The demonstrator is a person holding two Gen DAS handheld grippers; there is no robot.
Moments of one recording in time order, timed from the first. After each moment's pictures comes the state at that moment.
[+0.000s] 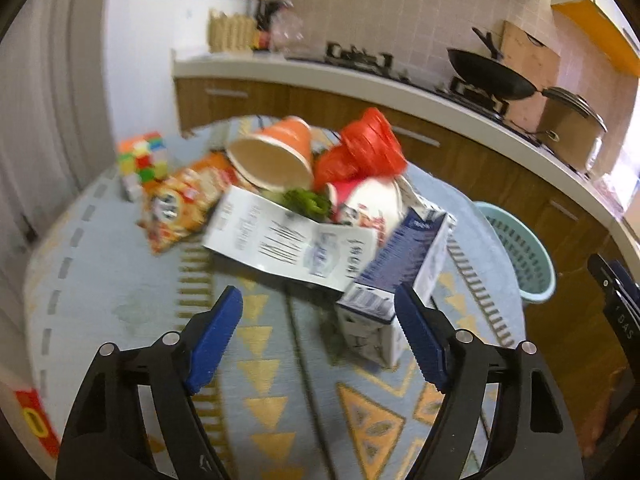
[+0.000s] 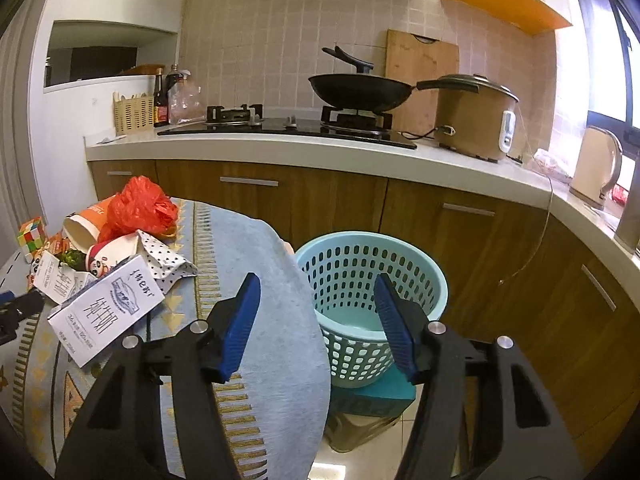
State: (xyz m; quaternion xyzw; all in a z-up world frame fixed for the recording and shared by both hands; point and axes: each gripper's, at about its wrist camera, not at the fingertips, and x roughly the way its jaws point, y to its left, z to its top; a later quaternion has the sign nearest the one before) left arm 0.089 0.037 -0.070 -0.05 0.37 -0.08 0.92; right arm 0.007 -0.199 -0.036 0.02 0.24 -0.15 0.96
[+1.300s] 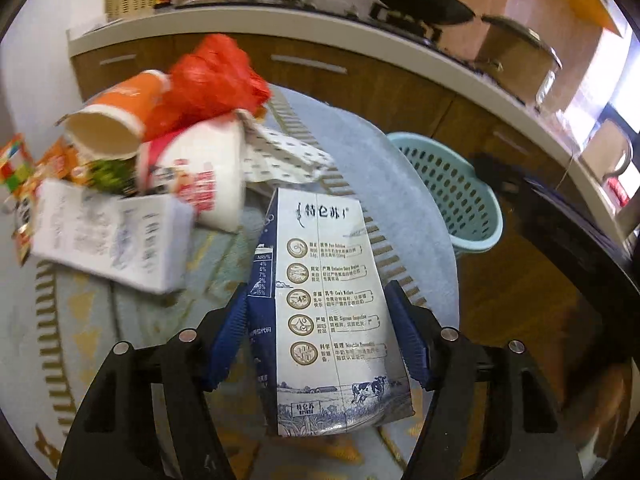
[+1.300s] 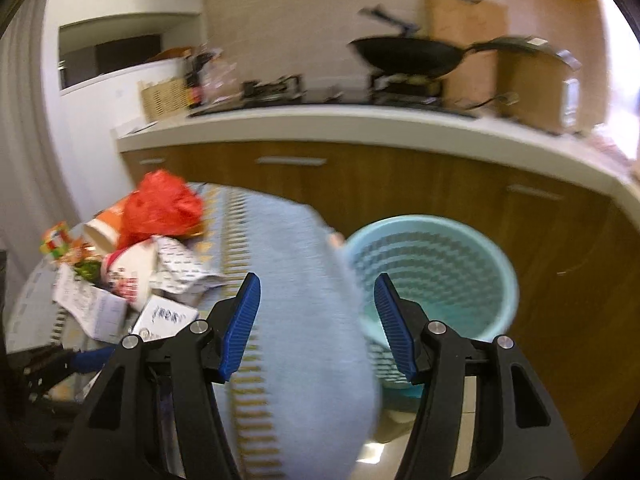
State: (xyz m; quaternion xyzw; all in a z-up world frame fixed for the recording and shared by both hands) left arm 0.122 -0.048 -0.092 -0.03 0.45 -0.19 0.87; right arm 0.093 -0.207 -0.046 0.07 0.31 -0.01 0.95
